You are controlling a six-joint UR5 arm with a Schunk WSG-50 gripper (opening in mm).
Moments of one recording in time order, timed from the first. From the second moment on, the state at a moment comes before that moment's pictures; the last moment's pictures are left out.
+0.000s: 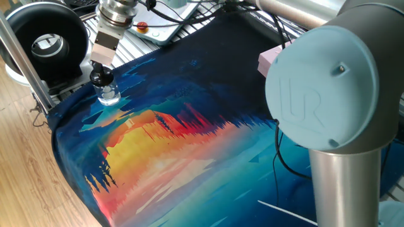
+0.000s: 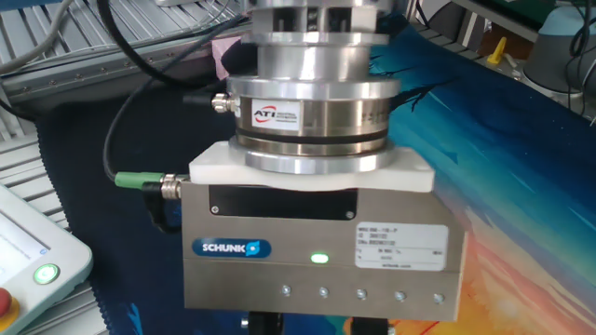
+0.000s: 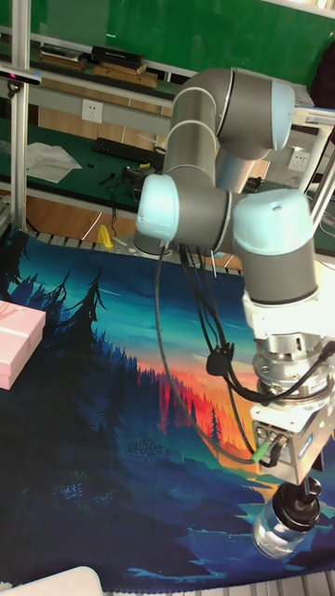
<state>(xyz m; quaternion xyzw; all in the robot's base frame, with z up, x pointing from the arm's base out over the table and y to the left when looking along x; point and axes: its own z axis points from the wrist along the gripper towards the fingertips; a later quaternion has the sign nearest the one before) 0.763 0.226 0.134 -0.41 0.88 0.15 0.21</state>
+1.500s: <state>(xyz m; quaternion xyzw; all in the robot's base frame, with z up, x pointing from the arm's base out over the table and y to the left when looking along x) 0.773 0.241 0.133 -0.37 0.86 0.21 0.26</state>
